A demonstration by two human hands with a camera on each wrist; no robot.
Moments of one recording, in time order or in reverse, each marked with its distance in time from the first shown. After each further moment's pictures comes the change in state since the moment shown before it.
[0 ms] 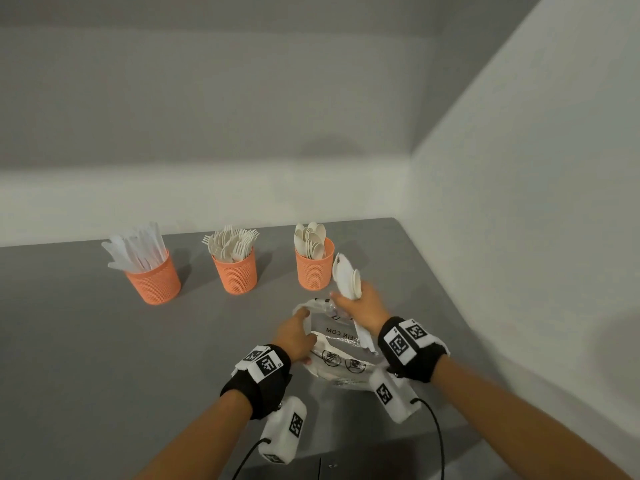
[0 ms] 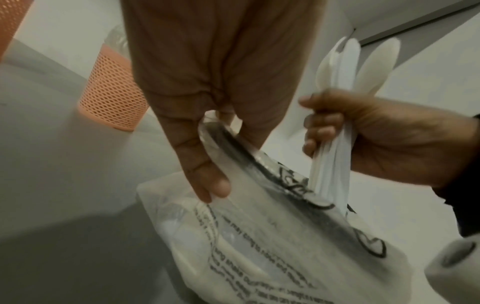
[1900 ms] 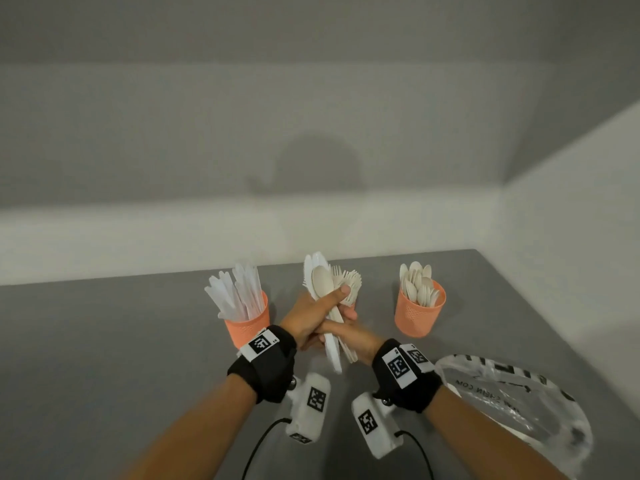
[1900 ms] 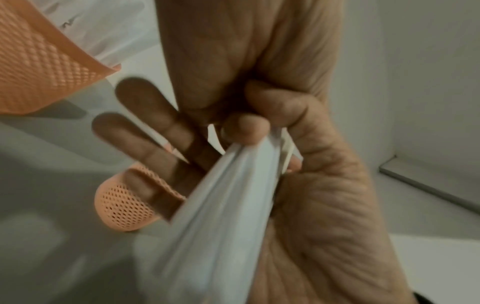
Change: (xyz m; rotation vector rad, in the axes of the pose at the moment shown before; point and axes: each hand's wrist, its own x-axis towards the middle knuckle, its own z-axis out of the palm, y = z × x) left_hand 0.044 -0.049 -0.217 -0.715 -0.043 0.201; right_hand 0.089 -0.100 0.210 0.307 -0.451 0.168
